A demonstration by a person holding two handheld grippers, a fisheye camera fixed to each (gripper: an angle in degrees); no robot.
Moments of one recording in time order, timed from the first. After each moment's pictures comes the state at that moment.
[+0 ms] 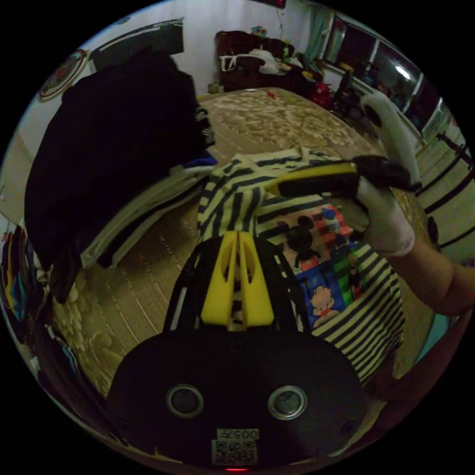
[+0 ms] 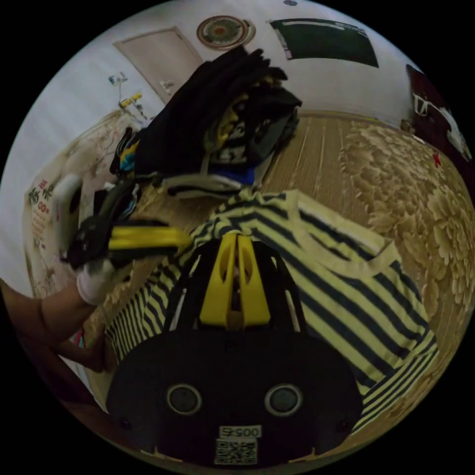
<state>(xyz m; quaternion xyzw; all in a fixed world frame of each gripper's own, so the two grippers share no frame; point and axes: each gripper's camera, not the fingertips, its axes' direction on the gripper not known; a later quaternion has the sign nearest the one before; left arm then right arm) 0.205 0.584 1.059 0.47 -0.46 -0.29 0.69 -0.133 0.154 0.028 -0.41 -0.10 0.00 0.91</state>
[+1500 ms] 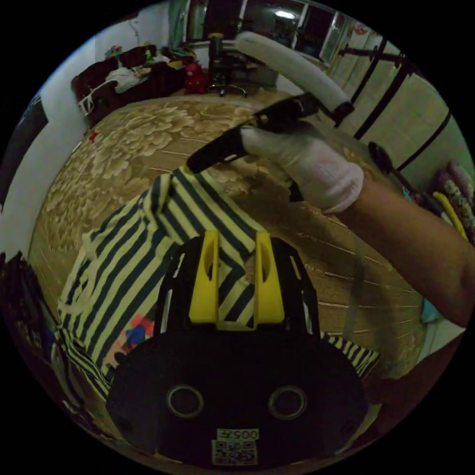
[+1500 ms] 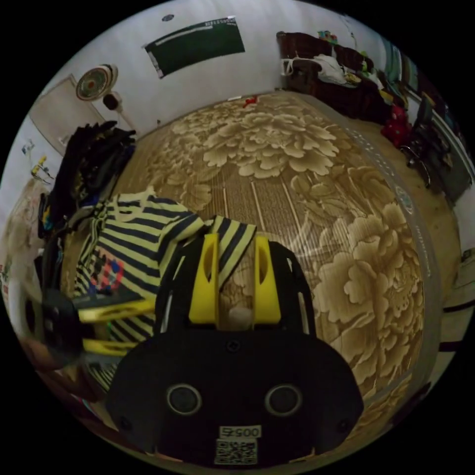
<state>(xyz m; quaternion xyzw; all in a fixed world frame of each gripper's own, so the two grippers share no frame) 0.338 0.126 1.092 0.35 -0.48 -0.05 0.80 0.203 0.162 -0.249 -0.39 0.17 0.10 0.90</state>
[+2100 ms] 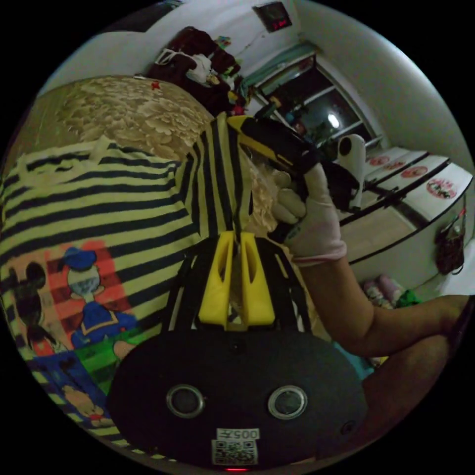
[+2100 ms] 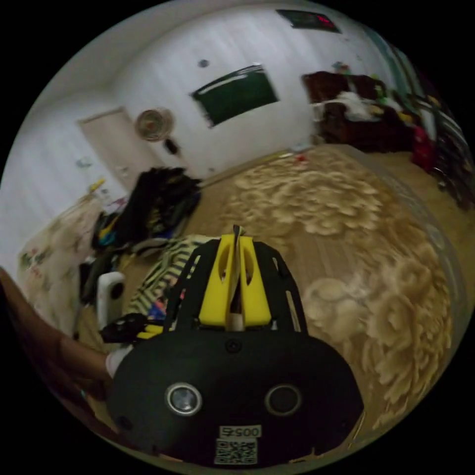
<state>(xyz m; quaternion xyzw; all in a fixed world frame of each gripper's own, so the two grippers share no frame) 0.311 0.190 1.133 0.62 -0.17 -0.08 0.76 0.209 0.167 -0.333 -0.24 0.01 0.10 0.96</state>
